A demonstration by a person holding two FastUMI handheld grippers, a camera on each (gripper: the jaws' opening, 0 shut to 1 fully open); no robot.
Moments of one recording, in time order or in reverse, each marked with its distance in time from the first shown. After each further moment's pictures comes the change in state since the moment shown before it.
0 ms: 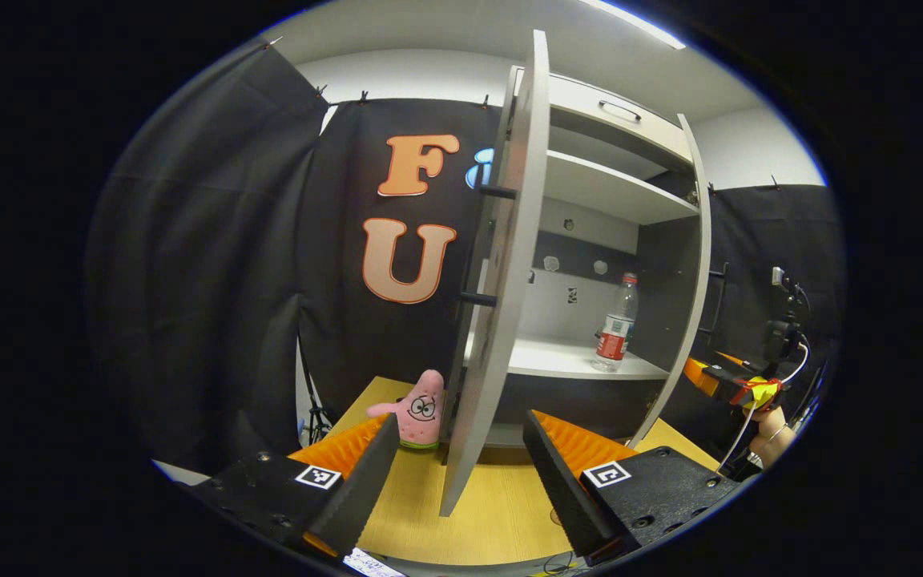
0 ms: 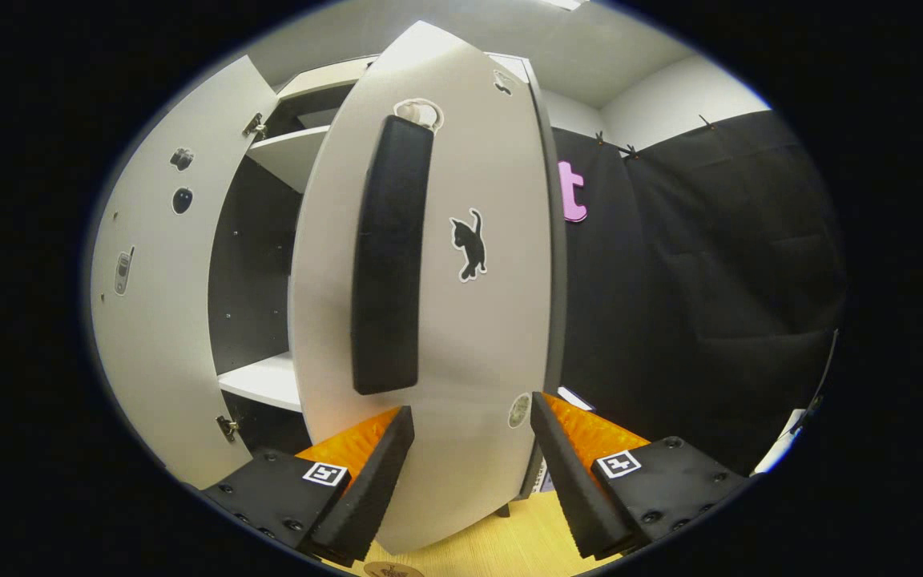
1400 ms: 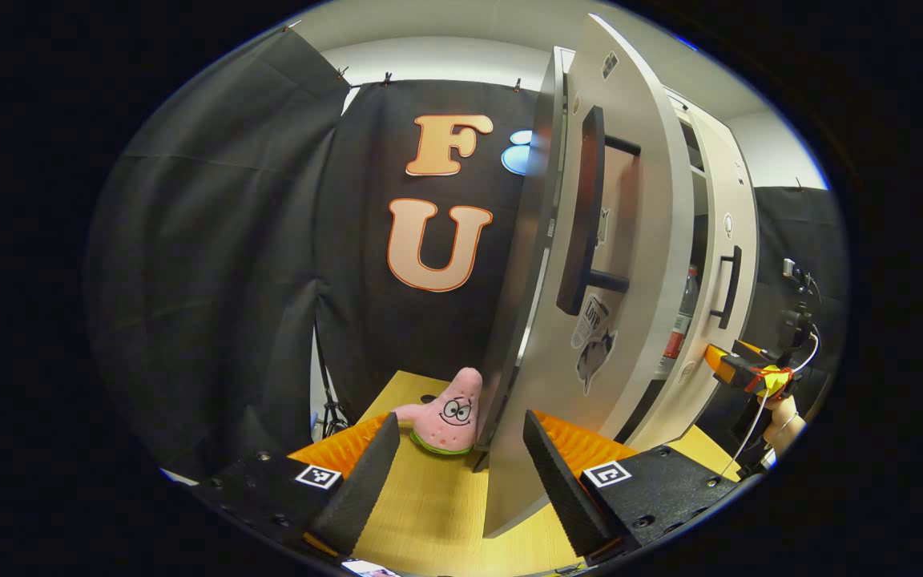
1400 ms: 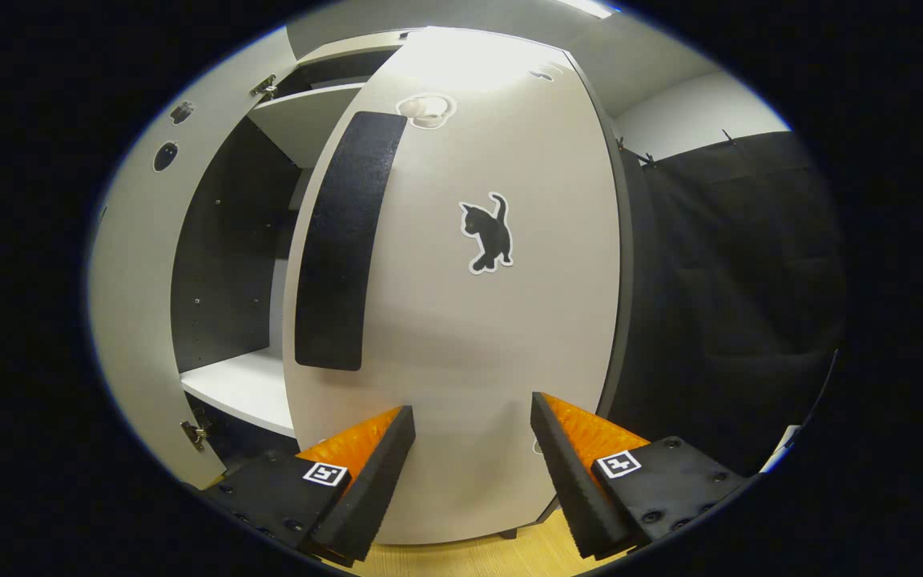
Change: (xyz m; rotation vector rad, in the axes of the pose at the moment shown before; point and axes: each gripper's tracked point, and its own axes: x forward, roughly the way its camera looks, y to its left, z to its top) left arm 0.069 0.052 -0.023 -0.022 0.032 0.051; right arm 0.037 0.009 -0.009 -0.075 -0.008 -0.042
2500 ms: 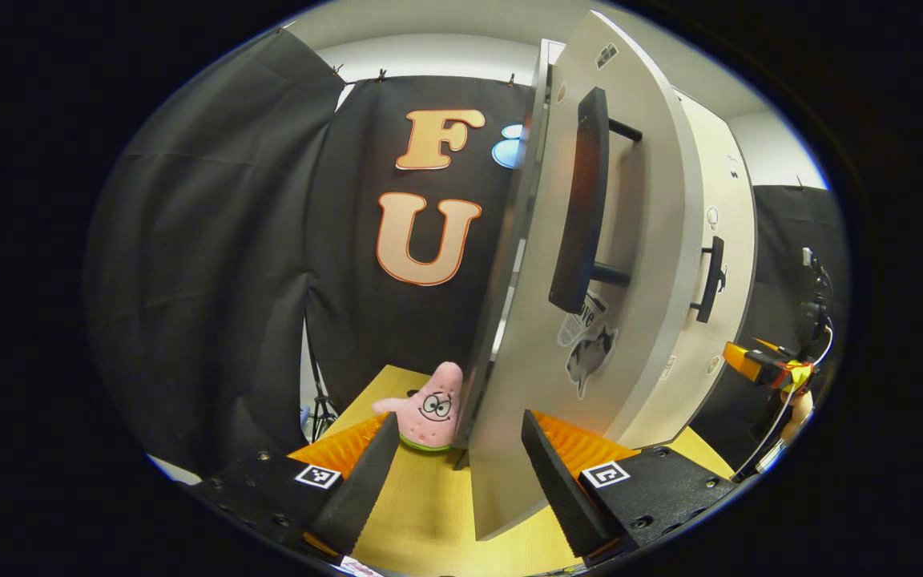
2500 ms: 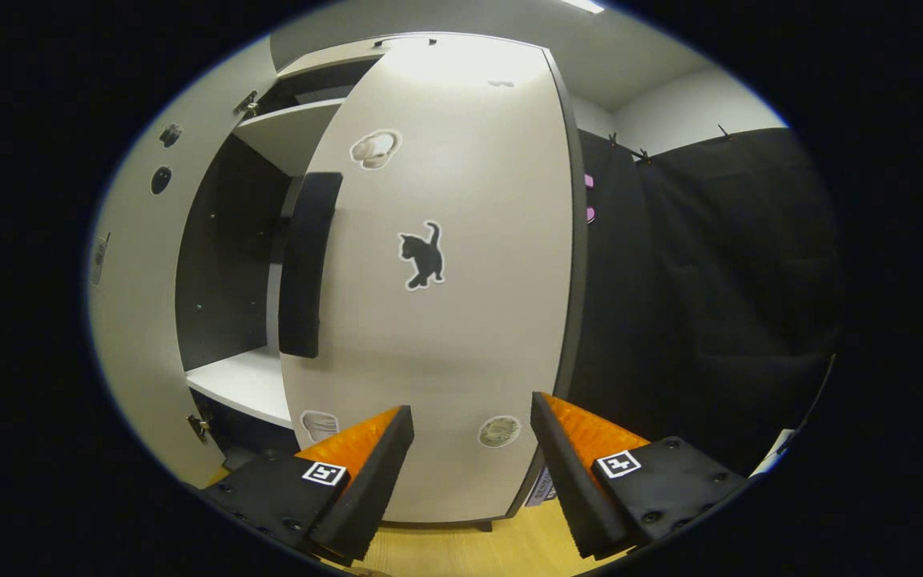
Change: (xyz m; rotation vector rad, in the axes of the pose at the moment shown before) left arm 0.007 -0.045 -0.008 0.000 0.012 0.001; right arm -0.054 -0.068 0.023 0.000 0.022 0.010
